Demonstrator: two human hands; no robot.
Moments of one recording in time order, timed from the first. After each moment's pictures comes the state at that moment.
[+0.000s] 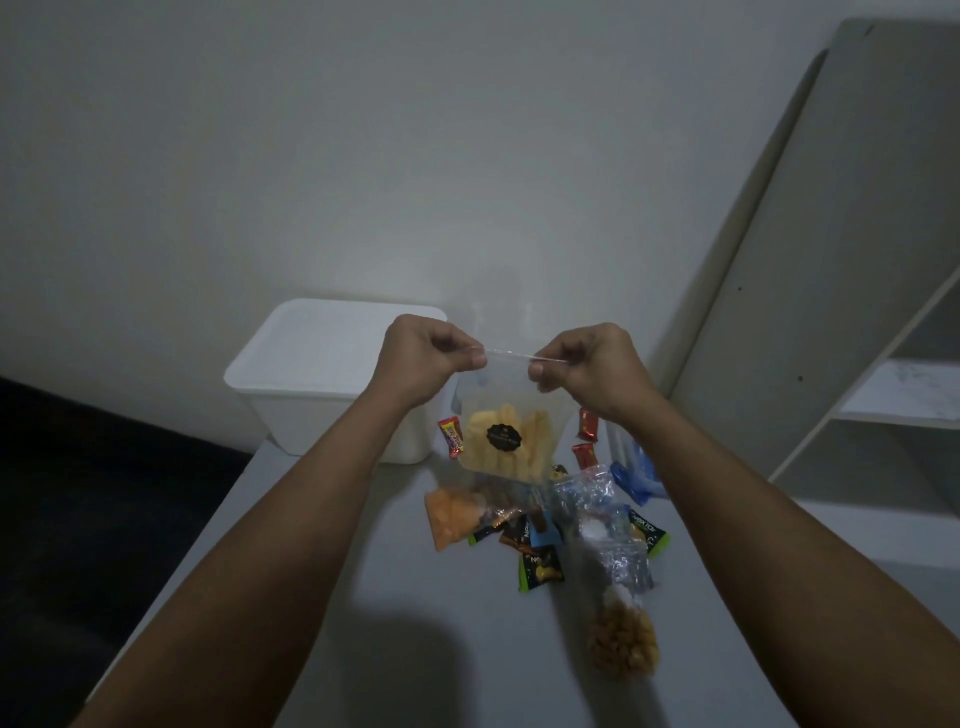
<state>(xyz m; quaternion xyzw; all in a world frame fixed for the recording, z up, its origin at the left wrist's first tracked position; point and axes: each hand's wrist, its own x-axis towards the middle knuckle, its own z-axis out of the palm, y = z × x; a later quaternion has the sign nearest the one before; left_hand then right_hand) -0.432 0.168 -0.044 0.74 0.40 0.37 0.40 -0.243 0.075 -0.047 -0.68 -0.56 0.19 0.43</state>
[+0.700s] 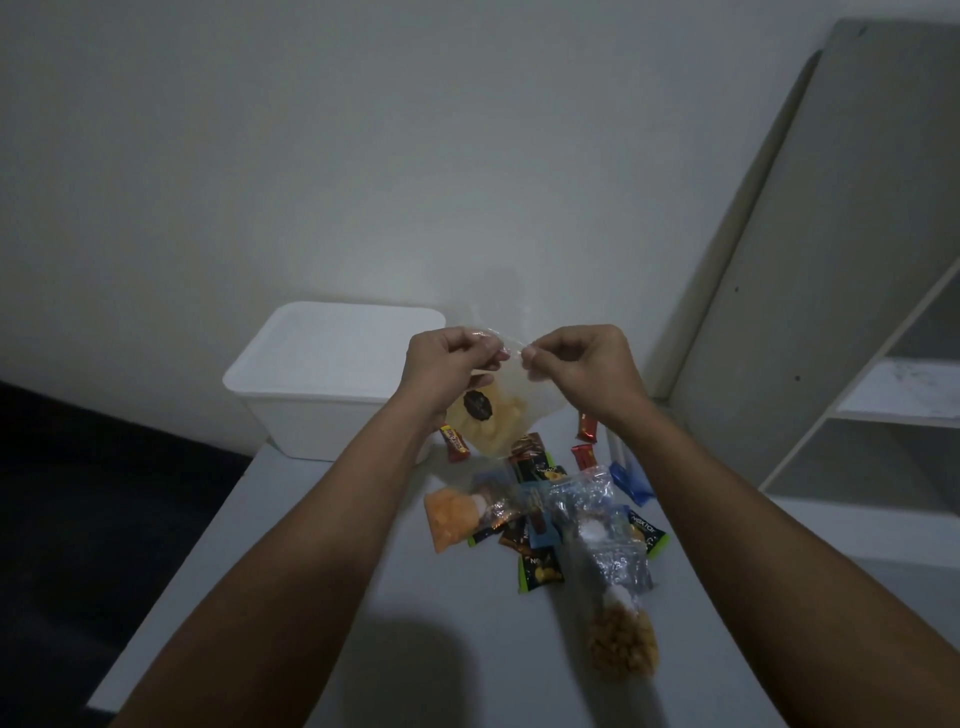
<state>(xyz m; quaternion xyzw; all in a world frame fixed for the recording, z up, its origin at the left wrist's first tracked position) -0.408 0.146 -0.045 0.58 0.40 0.39 0.59 -0.249 0.076 -0.052 -0.65 -0.54 0.19 0.49</state>
